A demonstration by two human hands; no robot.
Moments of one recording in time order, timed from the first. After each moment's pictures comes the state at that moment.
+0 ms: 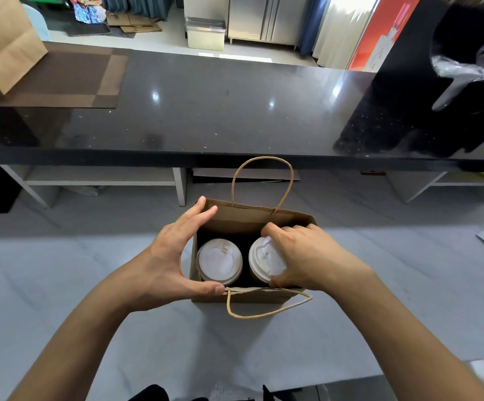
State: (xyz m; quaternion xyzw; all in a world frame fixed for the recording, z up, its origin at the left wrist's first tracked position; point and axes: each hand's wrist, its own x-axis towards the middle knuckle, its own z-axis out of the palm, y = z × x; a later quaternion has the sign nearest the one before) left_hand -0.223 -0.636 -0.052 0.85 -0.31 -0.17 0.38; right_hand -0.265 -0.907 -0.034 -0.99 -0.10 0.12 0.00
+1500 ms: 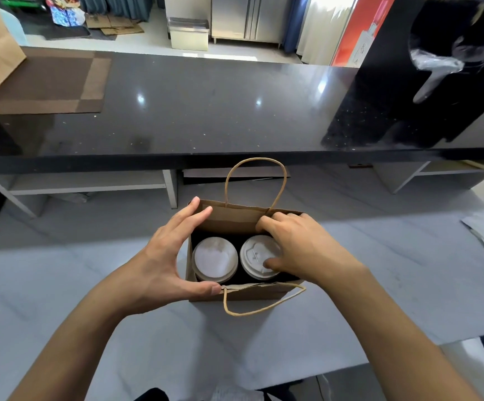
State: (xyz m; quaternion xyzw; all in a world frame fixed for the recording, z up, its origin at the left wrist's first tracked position) left_hand -0.220 -0.637 -0.052 0.85 -0.34 -0.16 0.38; right_hand -0.266 -0.907 -0.034 -0.99 -0.07 0.07 0.02
